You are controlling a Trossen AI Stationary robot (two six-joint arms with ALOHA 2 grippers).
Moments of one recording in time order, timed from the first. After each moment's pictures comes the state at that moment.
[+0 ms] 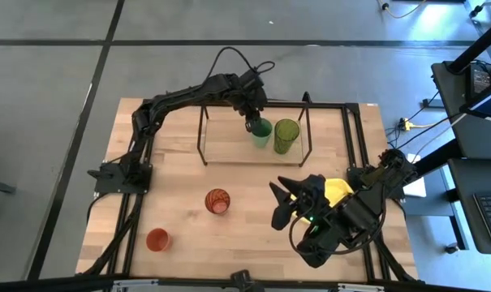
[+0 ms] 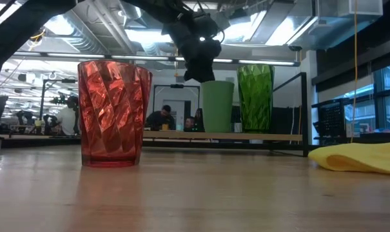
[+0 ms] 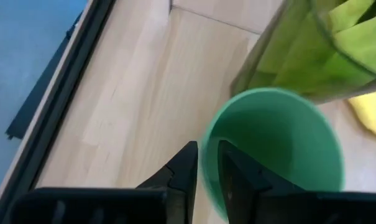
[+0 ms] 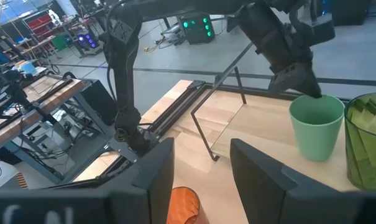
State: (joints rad) left arm 0.48 2.07 1.98 -0.90 0.22 0.11; right arm 0.70 1.84 2.07 -1.33 1.24 1.52
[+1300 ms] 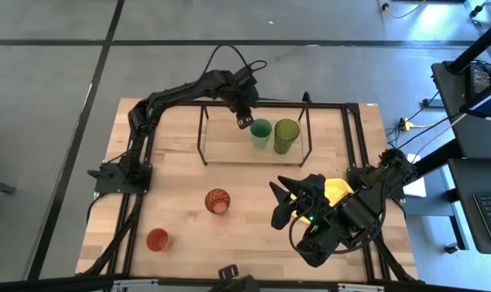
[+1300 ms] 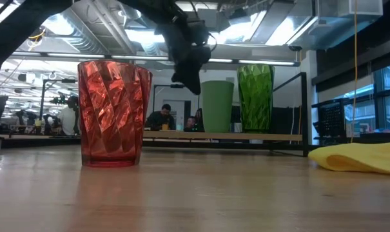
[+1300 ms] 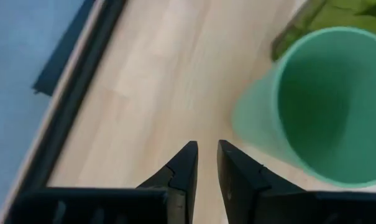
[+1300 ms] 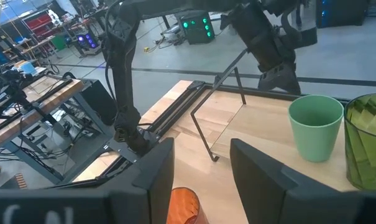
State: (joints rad) left arm 0.53 2.04 1.95 -1.02 0.16 0.11; right arm 0.70 1.84 2.07 -1.33 1.24 1.52
